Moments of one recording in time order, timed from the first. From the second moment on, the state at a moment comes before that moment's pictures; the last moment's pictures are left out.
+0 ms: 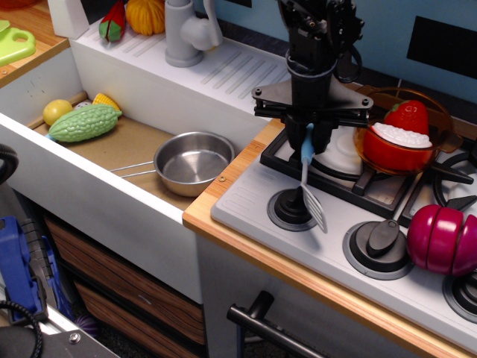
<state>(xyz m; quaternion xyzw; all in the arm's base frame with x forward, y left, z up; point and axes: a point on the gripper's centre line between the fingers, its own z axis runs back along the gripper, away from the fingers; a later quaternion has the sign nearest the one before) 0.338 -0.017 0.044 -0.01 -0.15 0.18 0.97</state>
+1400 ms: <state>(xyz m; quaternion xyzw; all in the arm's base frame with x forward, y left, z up) 0.370 0.130 0.024 0.04 -0.19 0.01 0.98</state>
